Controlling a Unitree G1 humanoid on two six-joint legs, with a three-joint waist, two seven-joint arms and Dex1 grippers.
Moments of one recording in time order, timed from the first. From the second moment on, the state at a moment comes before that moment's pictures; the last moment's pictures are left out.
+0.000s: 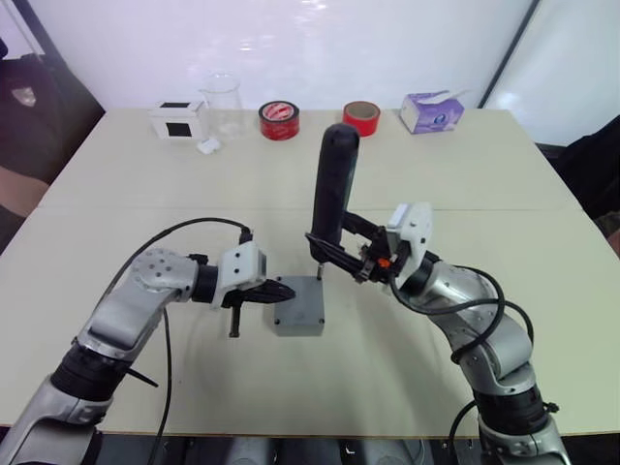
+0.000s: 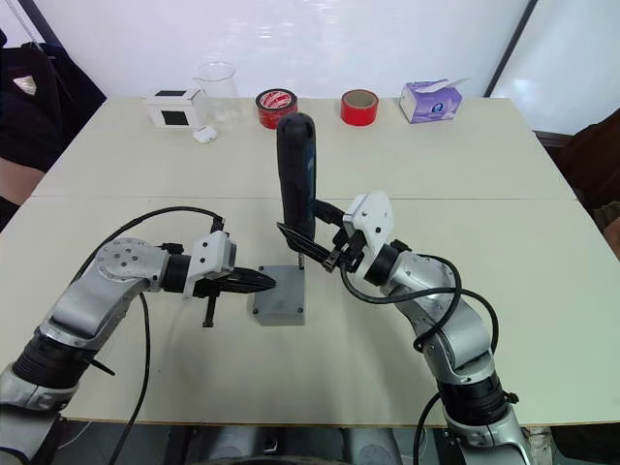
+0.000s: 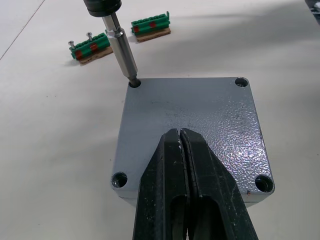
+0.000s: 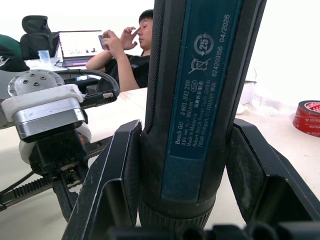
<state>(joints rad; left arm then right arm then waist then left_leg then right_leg) -0.40 0.73 -0.22 -0.23 -0.29 0.34 -1.18 -0.30 -0.35 0.12 -0.49 0.44 0.40 0.62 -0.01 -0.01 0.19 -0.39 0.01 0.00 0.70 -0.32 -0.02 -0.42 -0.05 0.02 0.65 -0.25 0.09</state>
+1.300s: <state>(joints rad) -0.40 0.73 -0.26 -0.19 -0.24 0.30 -1.17 -0.34 -0.42 0.17 -0.53 0.43 0.61 0.52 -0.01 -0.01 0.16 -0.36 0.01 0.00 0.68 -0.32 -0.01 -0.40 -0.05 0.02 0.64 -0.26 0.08</state>
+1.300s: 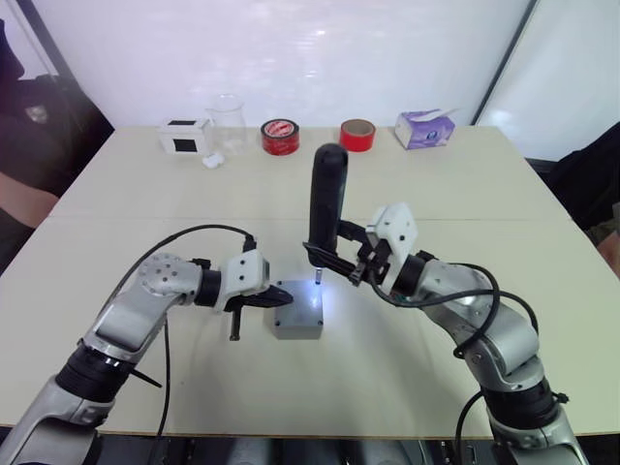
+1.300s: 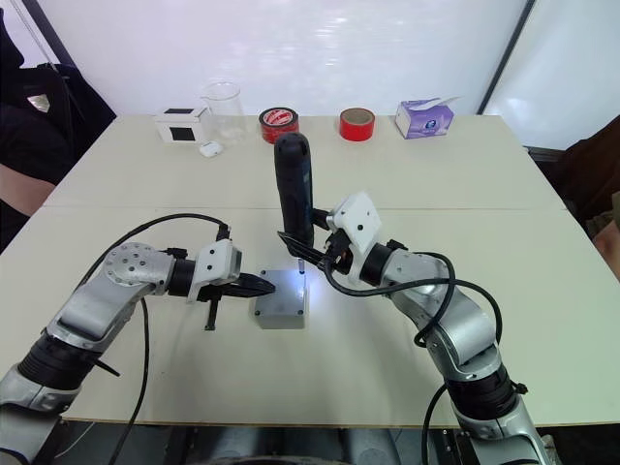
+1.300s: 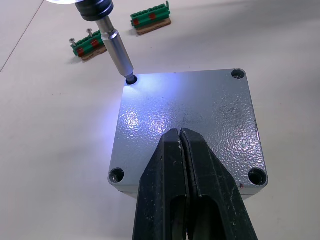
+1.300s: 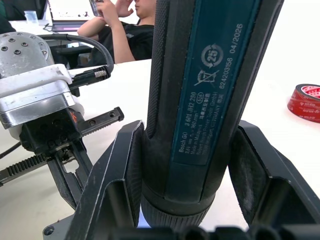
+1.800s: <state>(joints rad) -0.39 0.73 -0.26 -0.21 -0.25 0.29 -1.17 -0.52 -0.39 -0.04 -0.52 0.64 0.82 0.43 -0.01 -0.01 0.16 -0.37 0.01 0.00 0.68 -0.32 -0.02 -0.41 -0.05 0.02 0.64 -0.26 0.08</state>
